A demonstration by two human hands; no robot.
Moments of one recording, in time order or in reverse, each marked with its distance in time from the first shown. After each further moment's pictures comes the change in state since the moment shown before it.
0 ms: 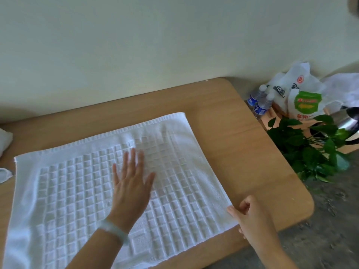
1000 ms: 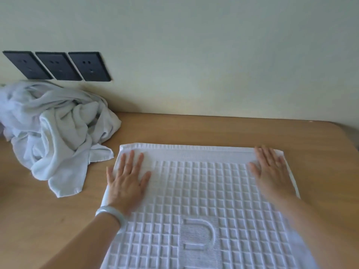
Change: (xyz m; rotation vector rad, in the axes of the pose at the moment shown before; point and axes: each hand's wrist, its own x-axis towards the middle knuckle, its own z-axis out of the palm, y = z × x) left_hand -0.009 -0.210 -0.043 0.108 0.030 -0.441; right_hand 0.149 -0.198 0.113 -0.675 0.109 -0.865
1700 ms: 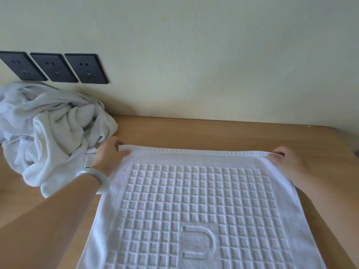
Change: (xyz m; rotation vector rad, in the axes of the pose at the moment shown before) left_hand 0.086 -0.021 -0.060 -0.532 0.039 -0.254; right_hand 0.047 0.033 -0.042 0.532 0.046 0.299
